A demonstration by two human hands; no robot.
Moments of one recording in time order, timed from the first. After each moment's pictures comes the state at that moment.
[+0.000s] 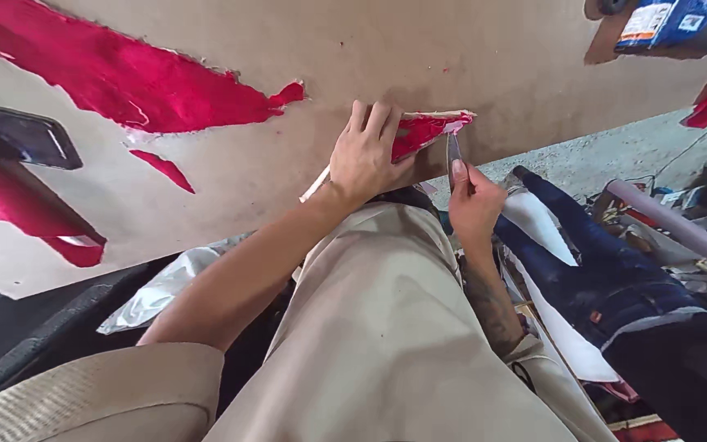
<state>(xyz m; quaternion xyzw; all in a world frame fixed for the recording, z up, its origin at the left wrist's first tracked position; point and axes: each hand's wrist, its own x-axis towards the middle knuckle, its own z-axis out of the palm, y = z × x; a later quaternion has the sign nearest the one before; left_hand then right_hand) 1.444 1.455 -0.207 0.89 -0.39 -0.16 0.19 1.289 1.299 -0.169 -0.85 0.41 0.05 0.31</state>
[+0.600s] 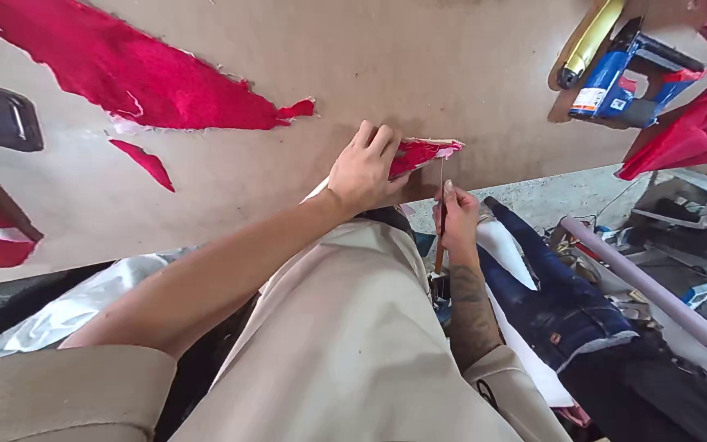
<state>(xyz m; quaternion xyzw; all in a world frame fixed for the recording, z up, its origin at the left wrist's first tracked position) 1.449 1.457 -0.212 0.88 -0.38 -0.20 0.20 1.293 1.288 -0.191 -0.67 0.44 0.02 0.60</state>
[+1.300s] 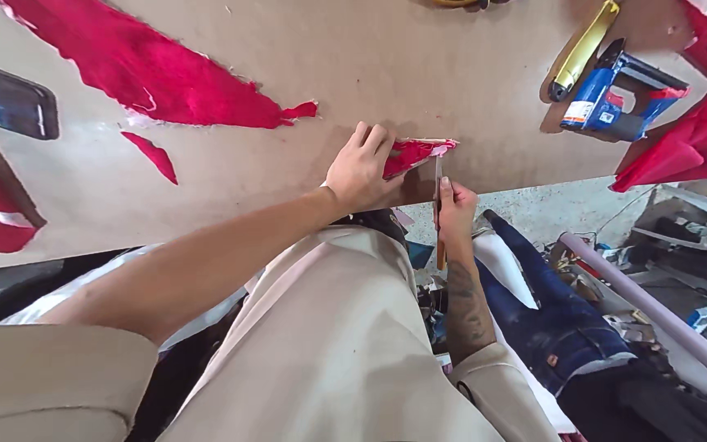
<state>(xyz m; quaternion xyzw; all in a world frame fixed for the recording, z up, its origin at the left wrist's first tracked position) 1.450 1.458 -0.212 0.88 -0.37 -0.19 0.22 1.303 1.271 -0.198 -0.67 0.40 0.05 0.63</state>
